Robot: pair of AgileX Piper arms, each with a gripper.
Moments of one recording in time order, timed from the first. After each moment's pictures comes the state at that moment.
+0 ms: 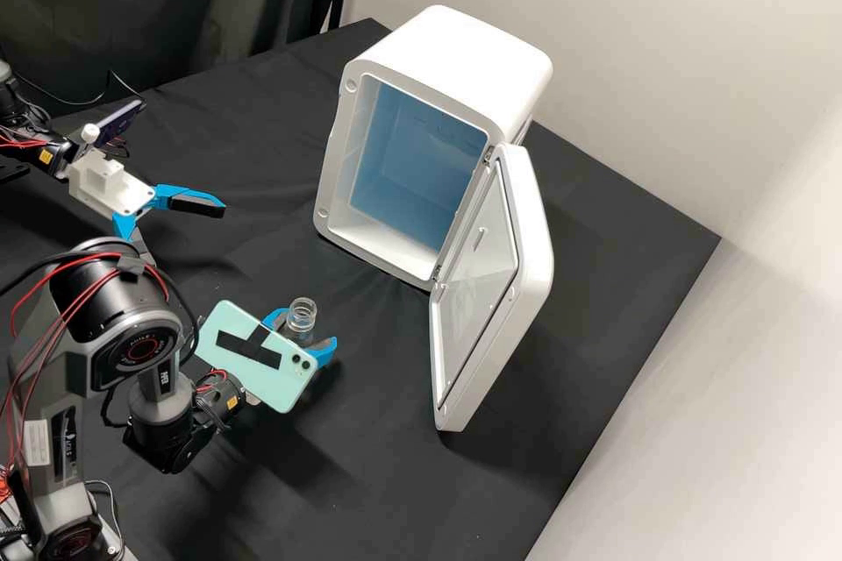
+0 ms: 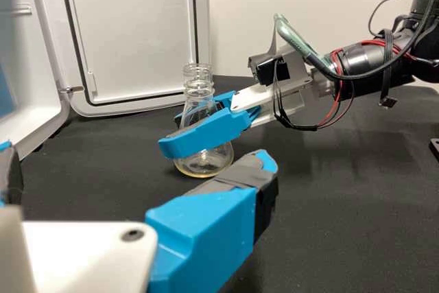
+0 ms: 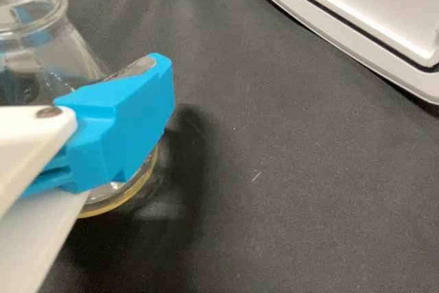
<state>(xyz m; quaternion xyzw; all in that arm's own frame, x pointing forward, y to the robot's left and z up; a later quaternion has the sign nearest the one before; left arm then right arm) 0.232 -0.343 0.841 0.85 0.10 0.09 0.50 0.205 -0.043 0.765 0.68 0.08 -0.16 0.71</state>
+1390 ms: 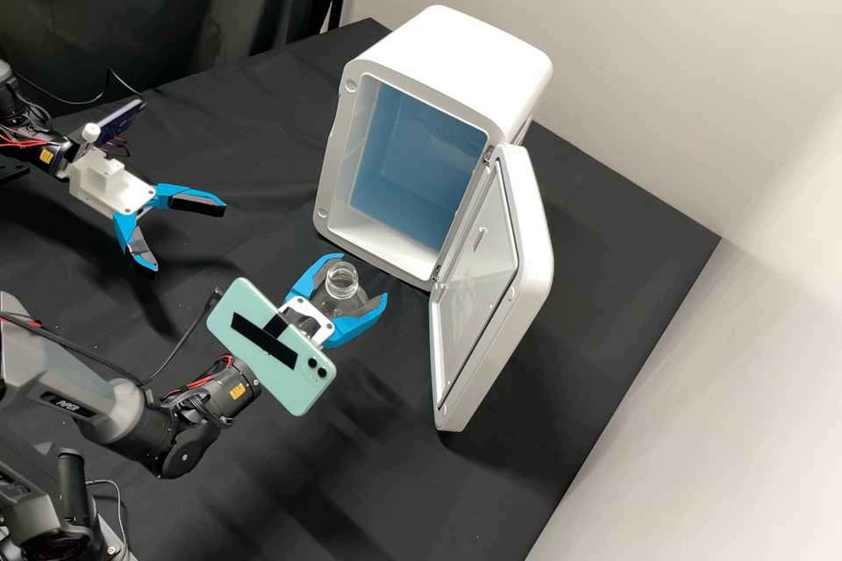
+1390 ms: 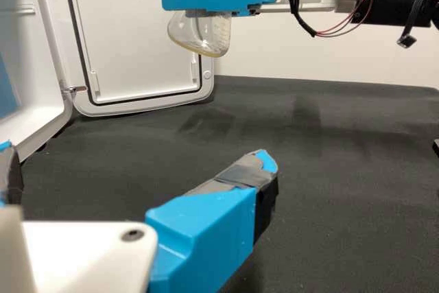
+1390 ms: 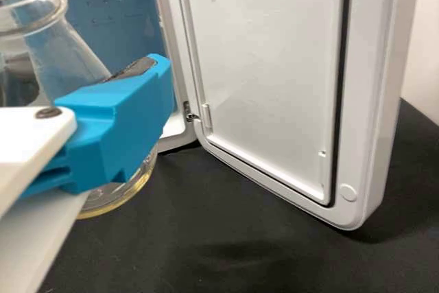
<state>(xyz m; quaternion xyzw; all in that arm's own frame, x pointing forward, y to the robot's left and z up) 0.232 -0.342 0.842 0.85 0.10 0.09 0.50 0.193 -0.007 0.846 0.75 0.02 0.02 0.66</state>
